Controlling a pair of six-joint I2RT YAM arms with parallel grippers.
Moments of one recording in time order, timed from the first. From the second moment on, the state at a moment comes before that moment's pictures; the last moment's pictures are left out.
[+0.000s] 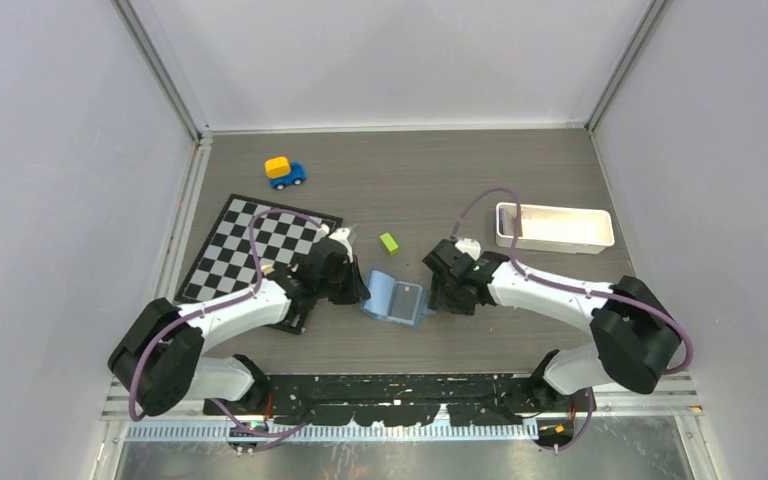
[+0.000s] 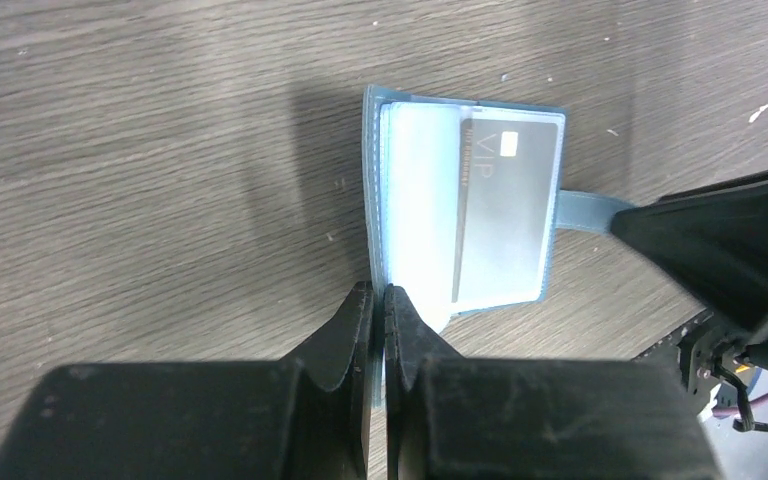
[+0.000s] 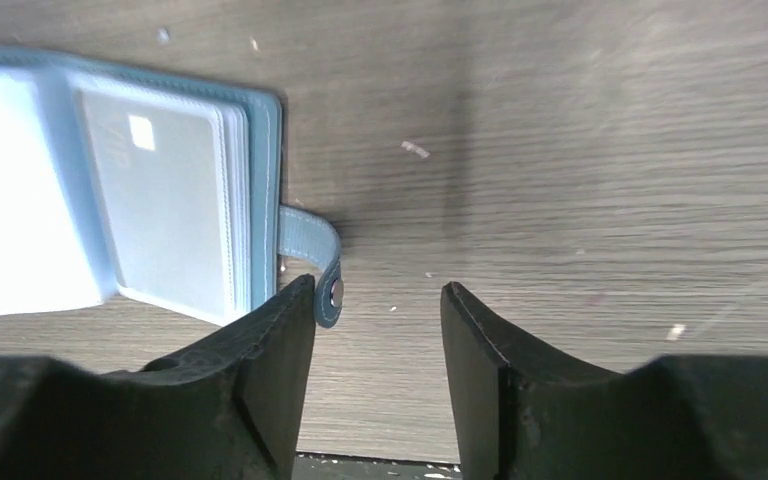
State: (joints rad) left arm -0.72 1.29 0.60 -0.08 0.08 -0.68; right arm 0.84 1.42 0.77 -0.57 0.18 0.97
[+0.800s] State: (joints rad) left arm -0.65 1.29 0.60 -0.15 0.09 -0.66; right arm 0.20 1.59 1.27 -0.80 0.40 0.44
